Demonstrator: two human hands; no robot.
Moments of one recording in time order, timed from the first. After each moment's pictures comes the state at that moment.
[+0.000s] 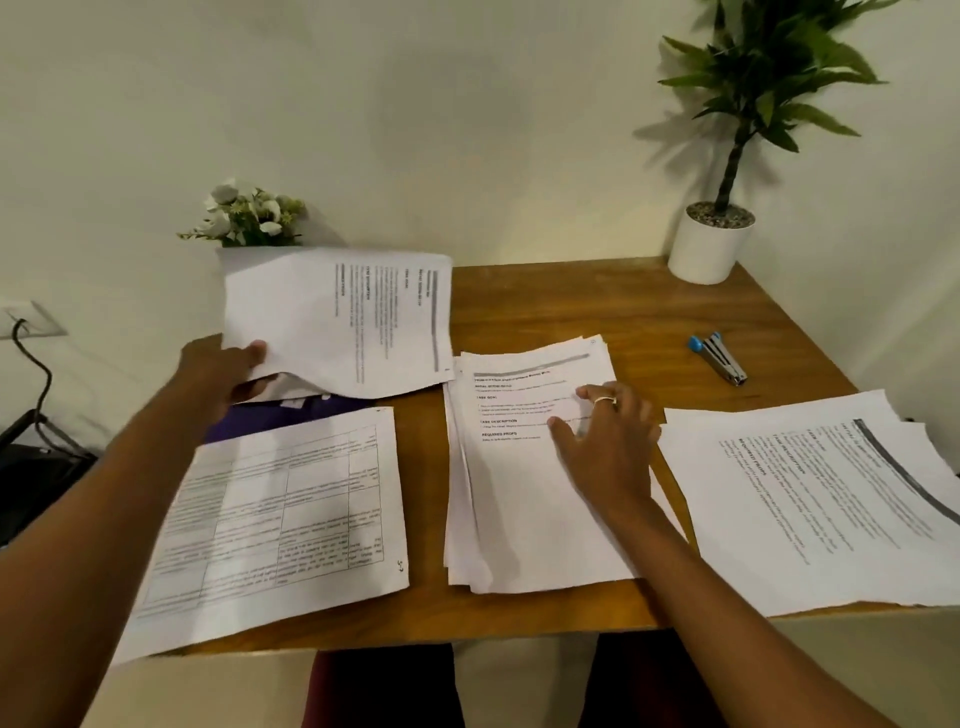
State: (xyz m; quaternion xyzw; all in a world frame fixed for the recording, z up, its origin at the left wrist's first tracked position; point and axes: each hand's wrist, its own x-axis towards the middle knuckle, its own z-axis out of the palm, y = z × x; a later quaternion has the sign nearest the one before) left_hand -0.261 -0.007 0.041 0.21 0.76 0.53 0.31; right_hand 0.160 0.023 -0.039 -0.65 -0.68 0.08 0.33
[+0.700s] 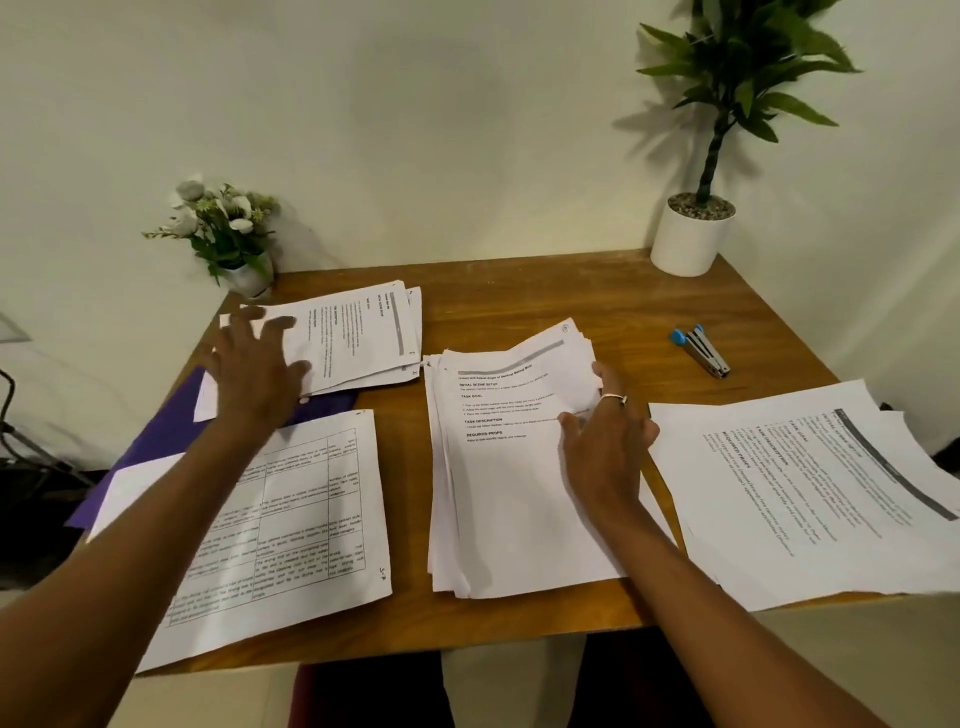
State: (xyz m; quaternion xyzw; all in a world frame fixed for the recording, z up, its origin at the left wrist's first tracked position) left_hand -0.209 0.006 0.018 0.53 0.82 0.20 -0.09; right_hand 0.155 0.020 -0.028 -0.68 -0.61 0.11 0.39
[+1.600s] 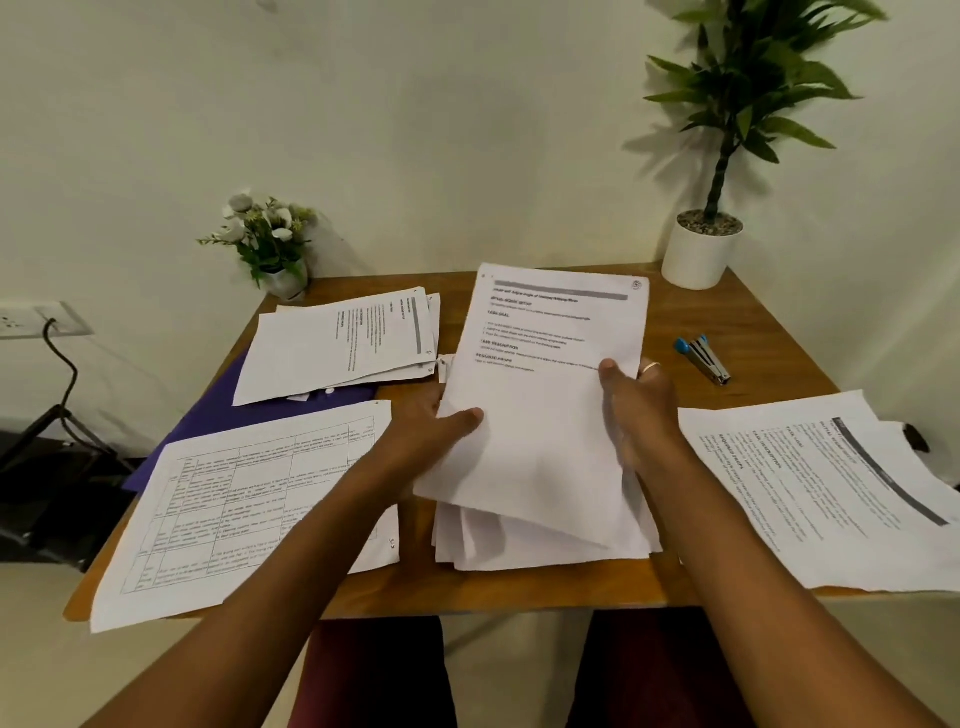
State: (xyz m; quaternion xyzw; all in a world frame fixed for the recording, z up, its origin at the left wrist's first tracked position) left_hand -0.032 -0.054 0.038 0.45 0.68 0.40 0.42; right_hand 0.192 0.031 0.038 -0.56 -0.40 0.51 0.52
